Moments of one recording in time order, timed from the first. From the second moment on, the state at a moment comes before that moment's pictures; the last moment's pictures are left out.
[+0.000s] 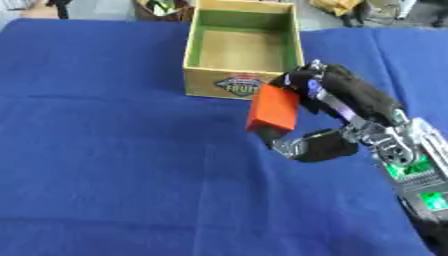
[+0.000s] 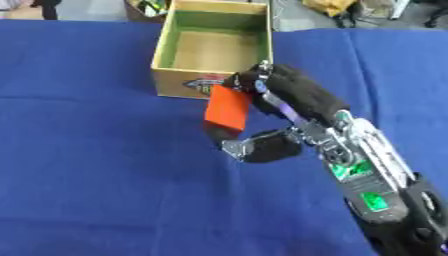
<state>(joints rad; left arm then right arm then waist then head) -0.15 0.15 0.40 -1.98 0.37 -0.30 -0.43 -0.51 -0.52 0.22 -1.97 0.65 -0.04 0.27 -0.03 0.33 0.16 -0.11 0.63</state>
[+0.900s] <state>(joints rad) -0.16 0.15 0.40 -1.98 0.36 -0.31 -0.44 -0.64 -0.85 0.11 -1.87 0.33 0.03 0.19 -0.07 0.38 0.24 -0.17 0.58</state>
